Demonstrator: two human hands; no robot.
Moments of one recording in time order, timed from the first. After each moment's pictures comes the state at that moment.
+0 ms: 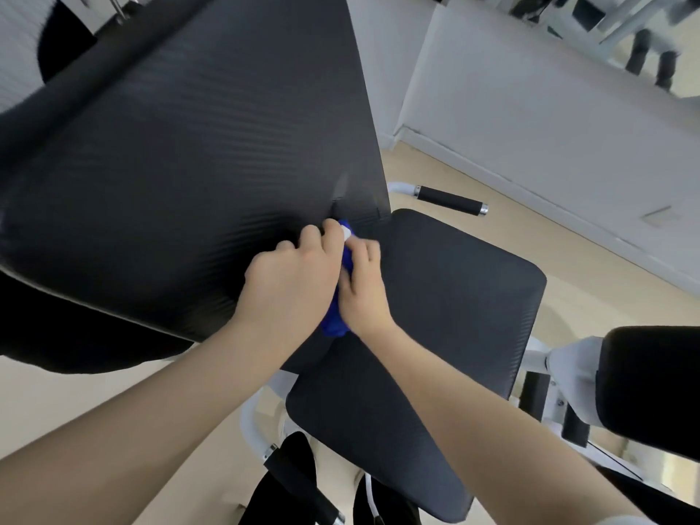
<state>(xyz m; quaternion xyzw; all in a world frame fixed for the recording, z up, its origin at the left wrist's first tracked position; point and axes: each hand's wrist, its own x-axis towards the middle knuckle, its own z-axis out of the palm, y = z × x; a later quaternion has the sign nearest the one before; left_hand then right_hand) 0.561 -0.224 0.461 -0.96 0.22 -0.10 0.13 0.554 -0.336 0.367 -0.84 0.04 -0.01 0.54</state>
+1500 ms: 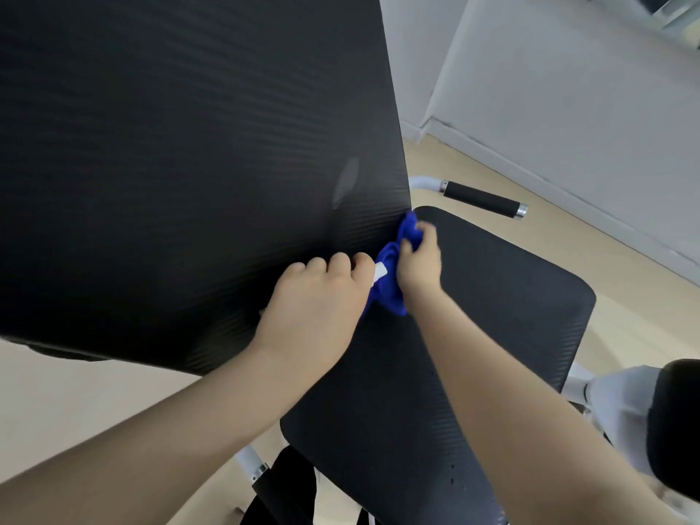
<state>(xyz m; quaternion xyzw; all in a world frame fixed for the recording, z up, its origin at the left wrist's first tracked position) 0.558 -0.251 0.414 -0.97 0.23 -0.03 0.09 0.621 -0.396 0.299 -0.77 0.32 0.07 0.54</state>
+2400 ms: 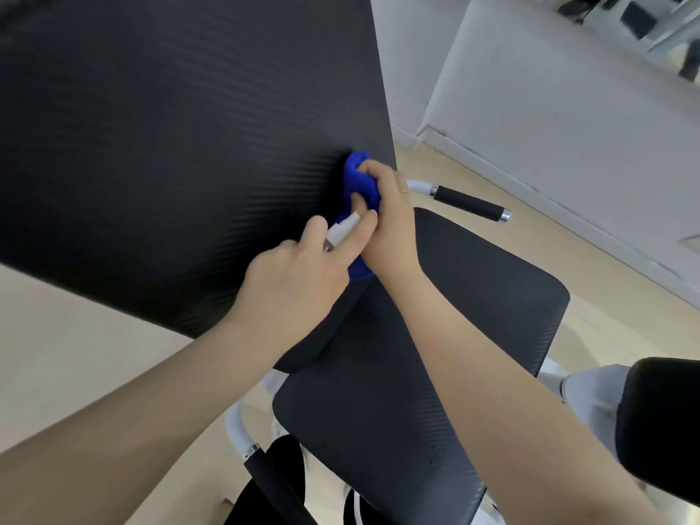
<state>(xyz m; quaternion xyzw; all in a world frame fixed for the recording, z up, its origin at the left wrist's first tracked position) 0.553 -0.240 0.430 -0.97 0.20 -0.13 0.04 0.613 -0.365 0.388 -0.84 -0.01 -0.08 0.54</state>
